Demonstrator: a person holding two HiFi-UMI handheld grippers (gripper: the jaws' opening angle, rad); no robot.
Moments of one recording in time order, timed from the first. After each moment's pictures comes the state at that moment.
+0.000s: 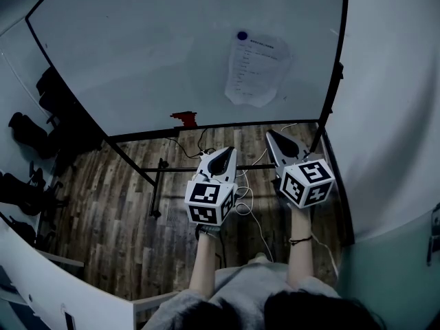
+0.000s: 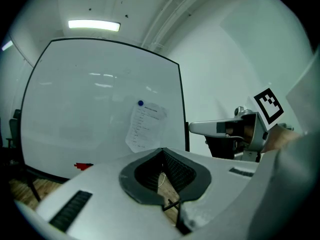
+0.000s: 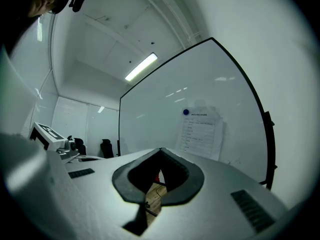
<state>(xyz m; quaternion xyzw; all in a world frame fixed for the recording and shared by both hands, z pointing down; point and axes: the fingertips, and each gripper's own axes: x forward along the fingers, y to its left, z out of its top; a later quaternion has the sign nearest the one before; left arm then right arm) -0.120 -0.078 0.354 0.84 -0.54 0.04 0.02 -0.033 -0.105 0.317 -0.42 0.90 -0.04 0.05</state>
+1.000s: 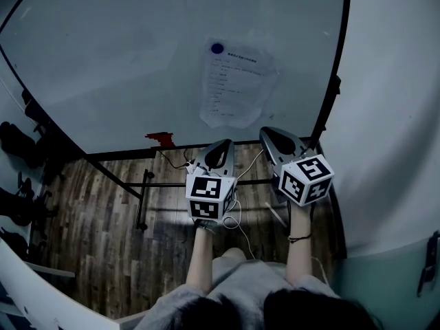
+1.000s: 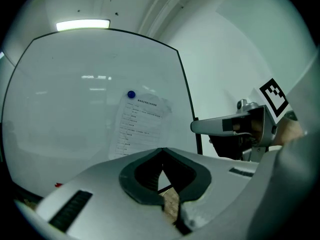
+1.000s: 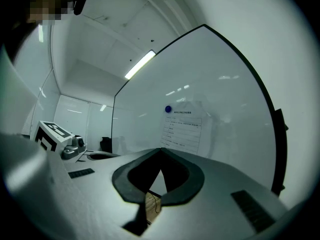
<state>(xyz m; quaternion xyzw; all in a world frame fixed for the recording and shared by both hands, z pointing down) -0.067 -0.224 0.353 0.83 -0.55 0.07 -0.02 0.010 -0.236 0.322 -0.40 0.92 -0.04 0.04</state>
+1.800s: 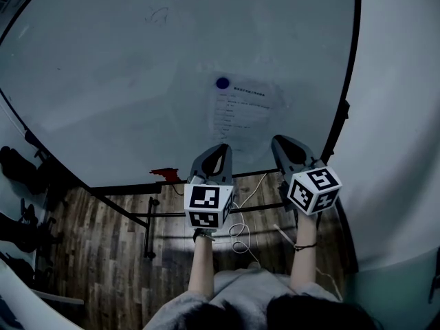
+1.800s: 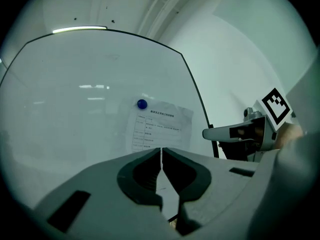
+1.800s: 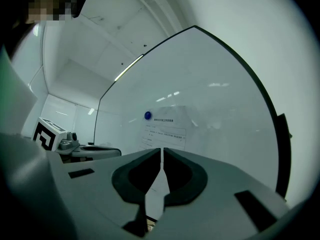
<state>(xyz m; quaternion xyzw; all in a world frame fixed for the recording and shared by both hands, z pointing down) -0.097 -0.304 0.305 0.84 -0.54 0.05 -0.07 0.019 -0.315 0.301 -0.46 0.88 -0.03 0.08</state>
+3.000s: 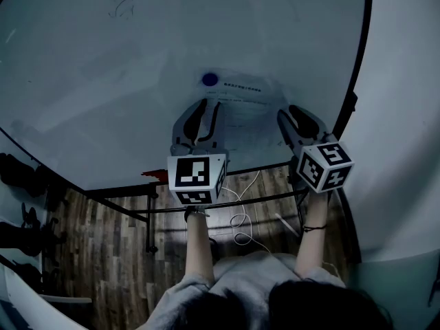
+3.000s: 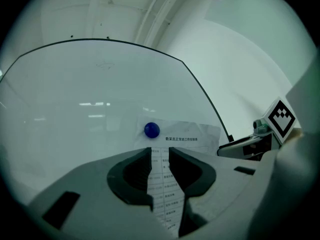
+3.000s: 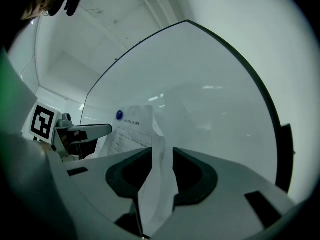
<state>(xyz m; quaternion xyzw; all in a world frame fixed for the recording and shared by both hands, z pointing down) -0.093 -0.380 0.236 0.82 -0.55 0.02 -0.15 0.058 -0.393 0.288 -0.50 0.86 -0.02 0.07</state>
